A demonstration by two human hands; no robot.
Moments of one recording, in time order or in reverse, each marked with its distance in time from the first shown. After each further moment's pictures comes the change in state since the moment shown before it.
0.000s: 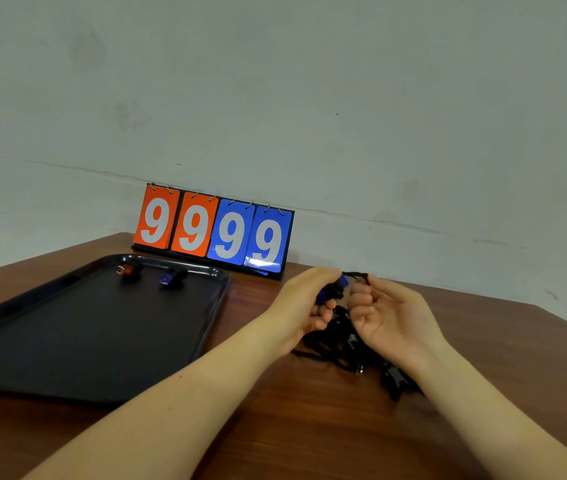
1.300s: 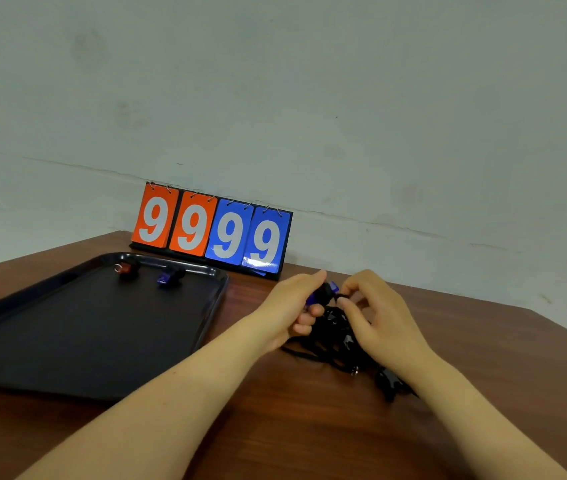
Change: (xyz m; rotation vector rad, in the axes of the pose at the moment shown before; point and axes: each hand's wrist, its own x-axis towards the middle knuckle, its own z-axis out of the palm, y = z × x) left_hand 0.003 -0.001 -0.013 0.010 -0.053 -0.080; right_hand -0.008 0.009 -0.005 -1.871 0.057 -0.820
